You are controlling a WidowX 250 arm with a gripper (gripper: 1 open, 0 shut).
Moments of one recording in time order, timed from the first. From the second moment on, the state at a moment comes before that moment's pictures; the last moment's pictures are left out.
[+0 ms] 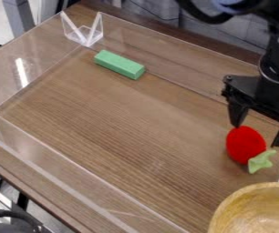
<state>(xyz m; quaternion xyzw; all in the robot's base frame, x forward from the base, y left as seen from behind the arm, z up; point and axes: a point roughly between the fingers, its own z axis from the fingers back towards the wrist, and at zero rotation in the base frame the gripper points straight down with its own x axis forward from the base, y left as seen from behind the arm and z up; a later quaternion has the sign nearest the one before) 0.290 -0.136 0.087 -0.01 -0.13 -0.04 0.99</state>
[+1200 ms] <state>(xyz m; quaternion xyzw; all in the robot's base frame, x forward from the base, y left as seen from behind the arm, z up) 0.286 -0.112 0.058 -0.01 -0.13 -0.05 0.99</state>
